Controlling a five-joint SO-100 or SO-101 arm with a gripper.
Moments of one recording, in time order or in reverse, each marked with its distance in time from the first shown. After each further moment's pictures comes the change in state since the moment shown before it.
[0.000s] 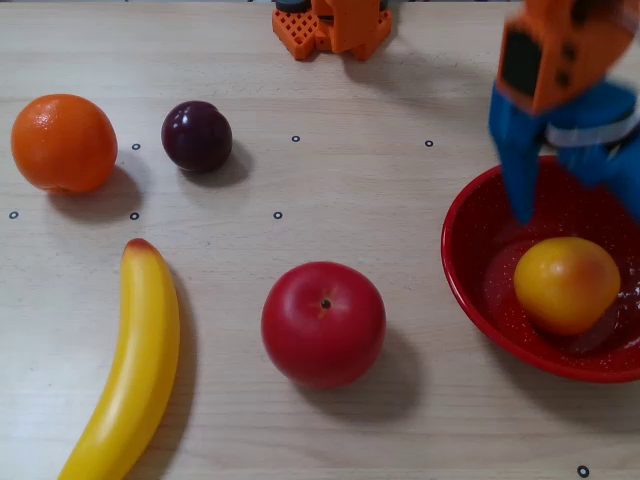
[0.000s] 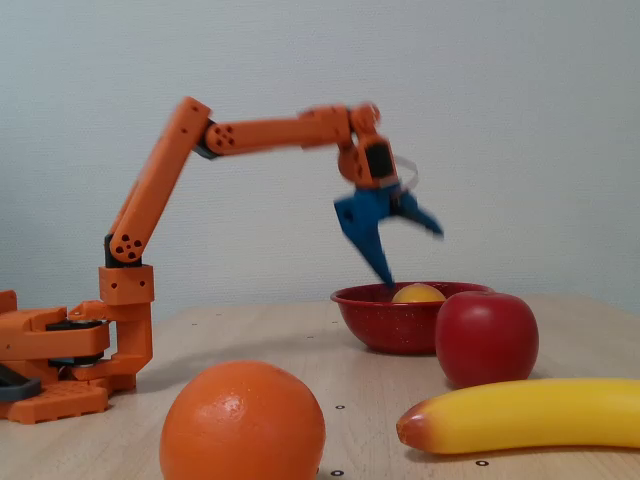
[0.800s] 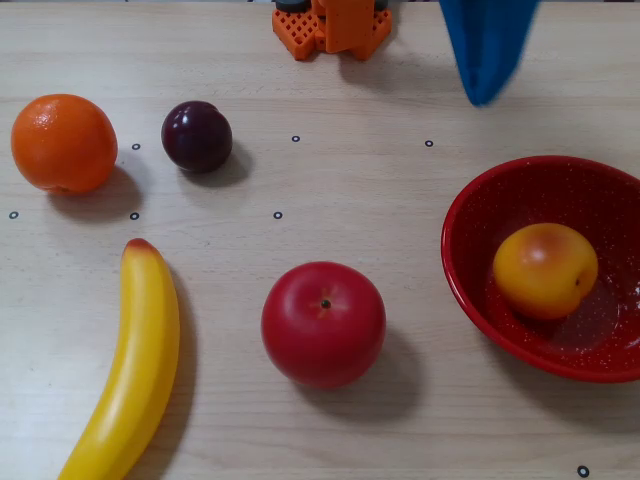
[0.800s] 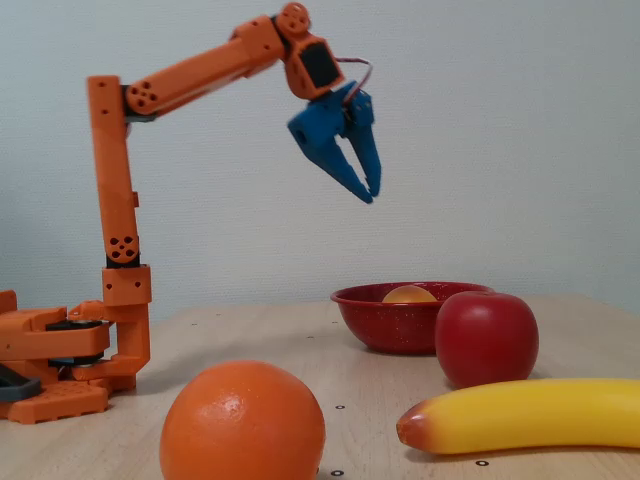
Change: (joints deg) arm 9.8 31.9 15.1 5.0 6.2
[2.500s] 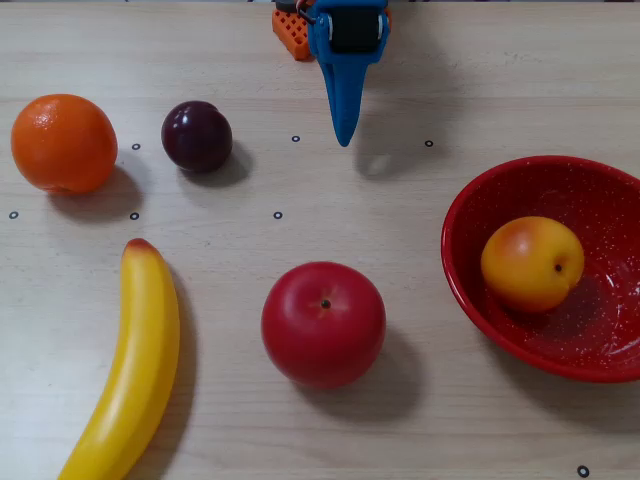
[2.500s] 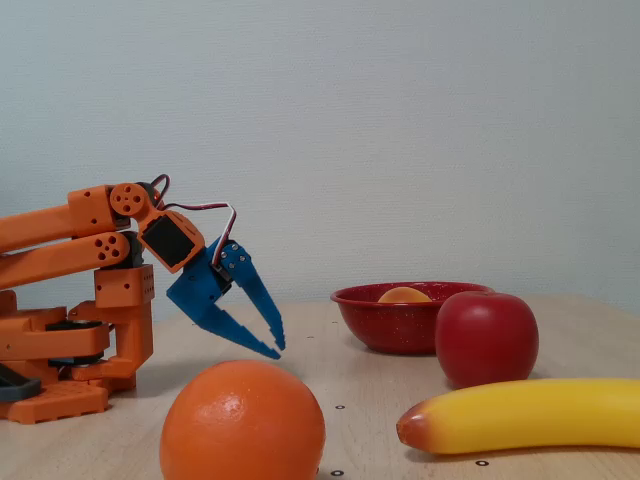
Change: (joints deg) arm 12.7 93.3 115.7 -29.2 -1.1
